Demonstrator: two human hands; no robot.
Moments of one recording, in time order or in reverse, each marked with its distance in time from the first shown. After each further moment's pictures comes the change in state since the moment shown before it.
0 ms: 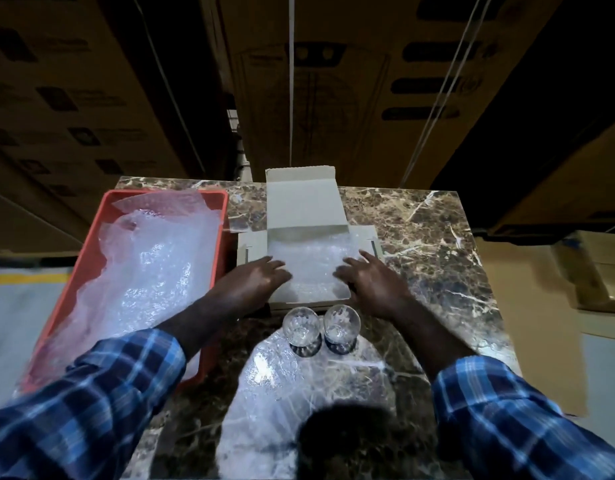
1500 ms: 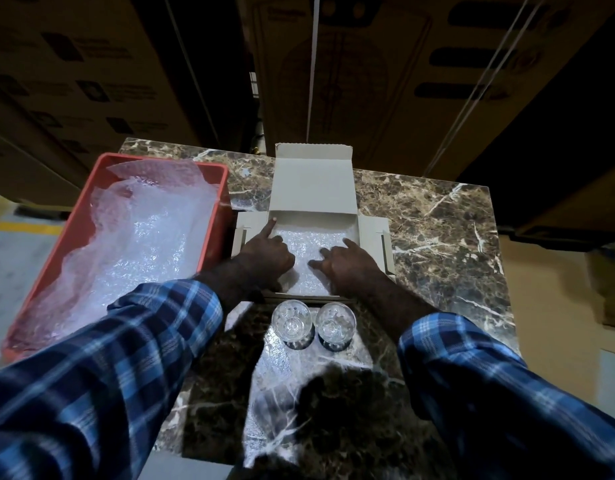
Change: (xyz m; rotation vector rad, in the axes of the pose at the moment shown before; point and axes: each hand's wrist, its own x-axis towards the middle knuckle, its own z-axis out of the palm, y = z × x) left_hand 0.059 -0.009 0.032 0.477 -0.670 -0.053; right_hand 0.066 0.004 0.035 -0.308 -0.412 -0.158
